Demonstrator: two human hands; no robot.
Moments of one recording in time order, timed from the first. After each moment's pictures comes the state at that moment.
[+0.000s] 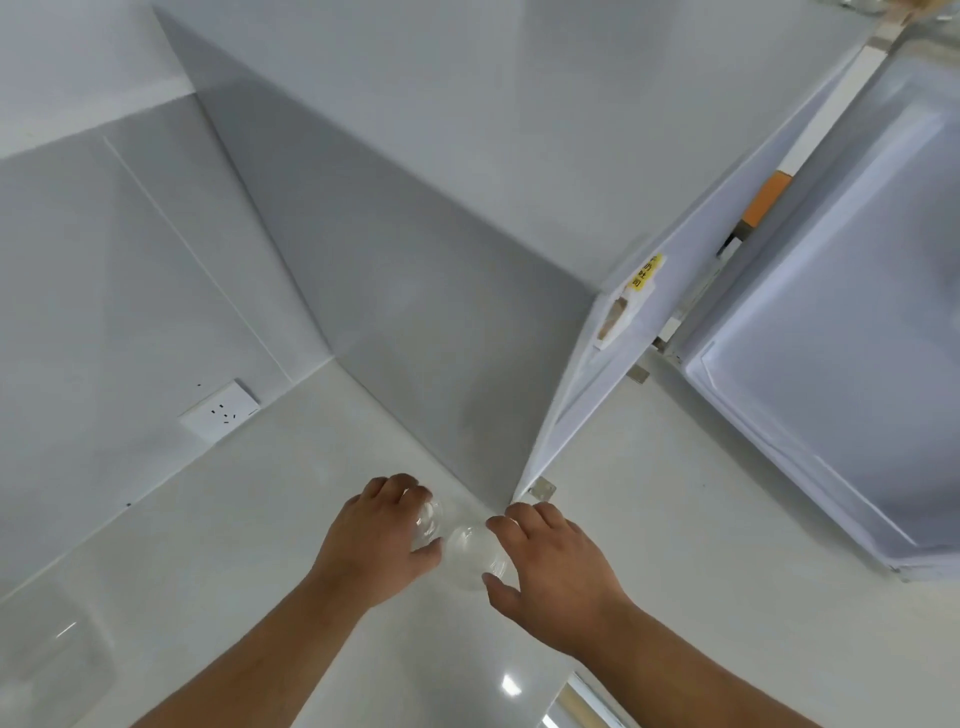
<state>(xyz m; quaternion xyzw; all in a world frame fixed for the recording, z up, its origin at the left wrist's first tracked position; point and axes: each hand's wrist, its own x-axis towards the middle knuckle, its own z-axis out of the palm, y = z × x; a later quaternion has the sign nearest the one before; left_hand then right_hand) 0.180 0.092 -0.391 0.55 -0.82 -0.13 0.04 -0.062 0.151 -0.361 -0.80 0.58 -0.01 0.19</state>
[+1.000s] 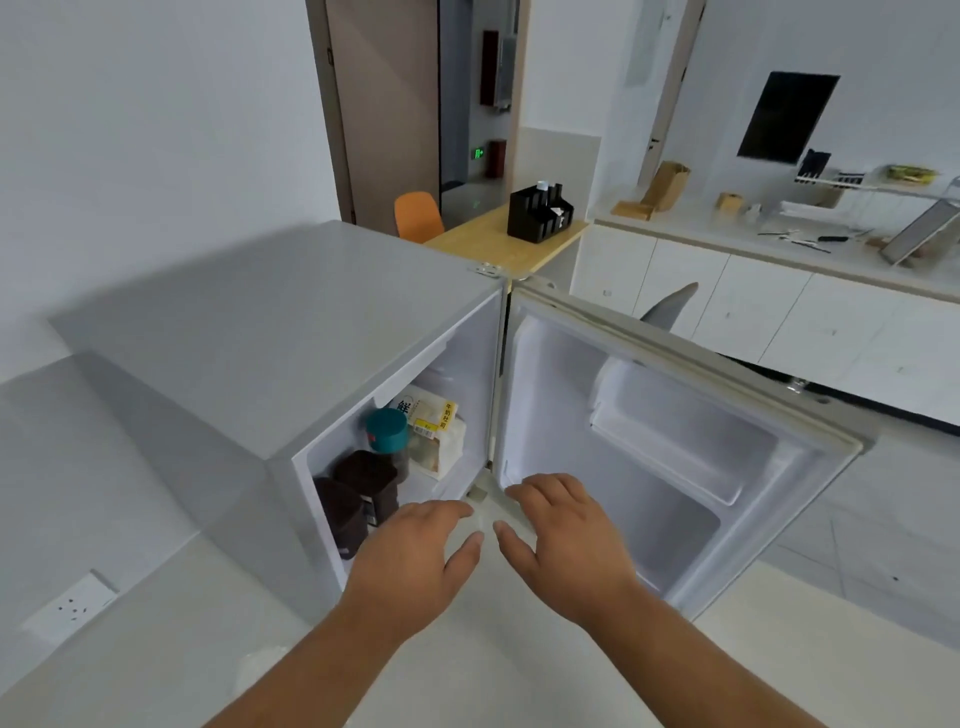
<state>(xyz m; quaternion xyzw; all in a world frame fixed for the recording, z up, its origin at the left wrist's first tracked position) -0.061 0.114 -0.198 0.47 -0.85 -0.11 0.22 -0.263 0.177 -0.168 -0.70 0.70 -0.18 0.00</state>
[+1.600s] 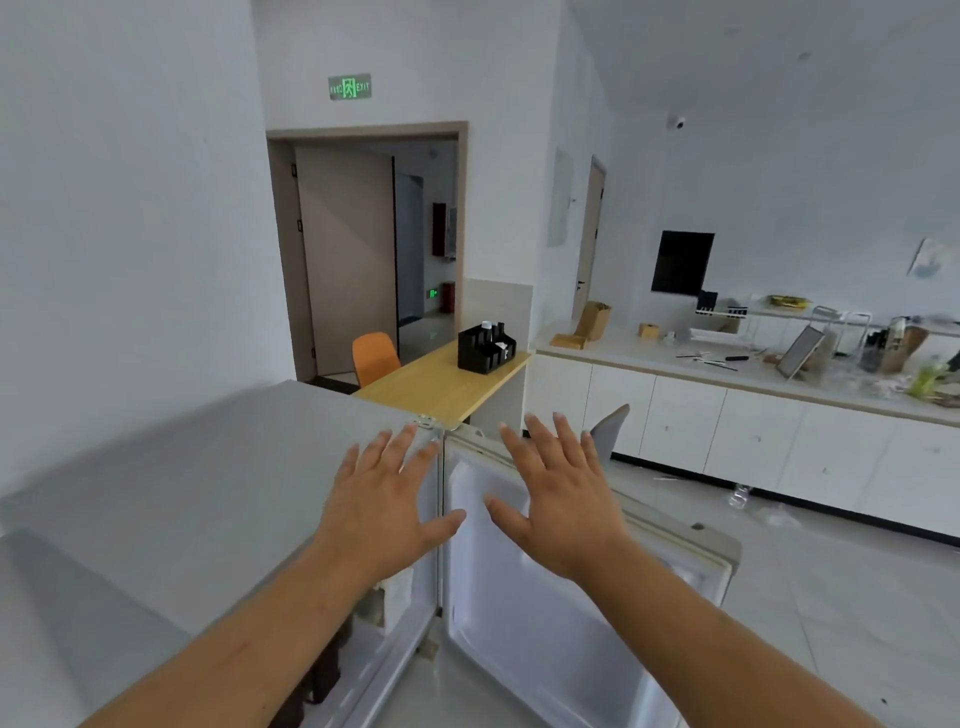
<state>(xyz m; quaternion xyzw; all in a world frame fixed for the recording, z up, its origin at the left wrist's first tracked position) -0.128 0.028 -0.017 0.43 -0.87 0.10 0.23 -0.347 0.136 0.000 -0.66 0.71 -0.19 -0.17</state>
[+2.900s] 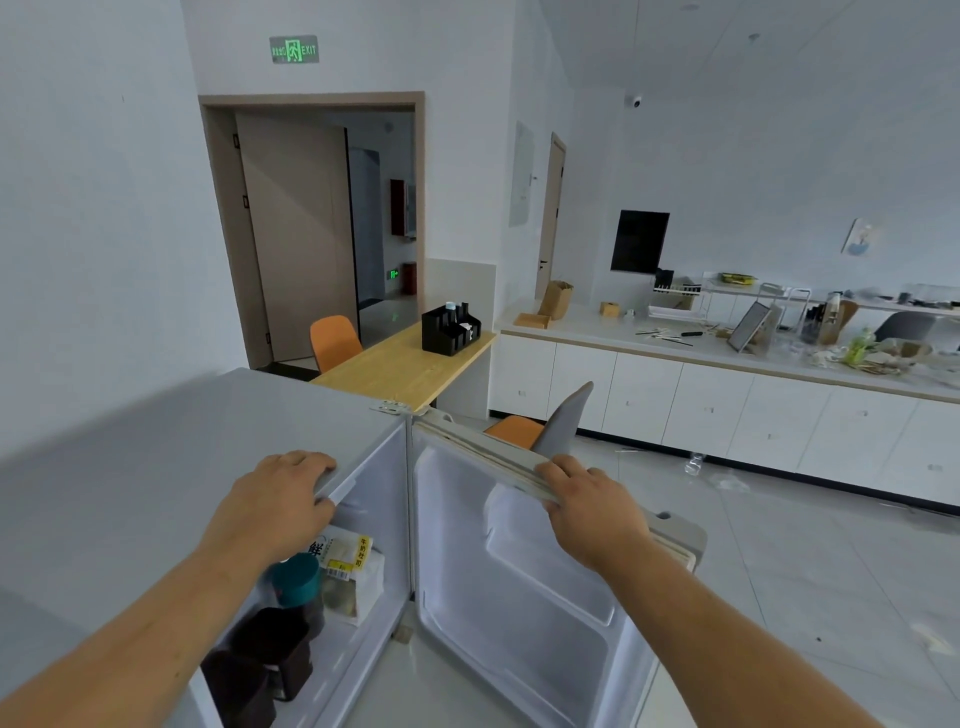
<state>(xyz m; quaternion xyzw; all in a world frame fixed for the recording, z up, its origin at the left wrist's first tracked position) -0.072 -0.041 -0.035 0.47 -0.86 0.01 0.17 -0.419 0.140 -0.047 -0.60 0.79 -0.10 -0.08</state>
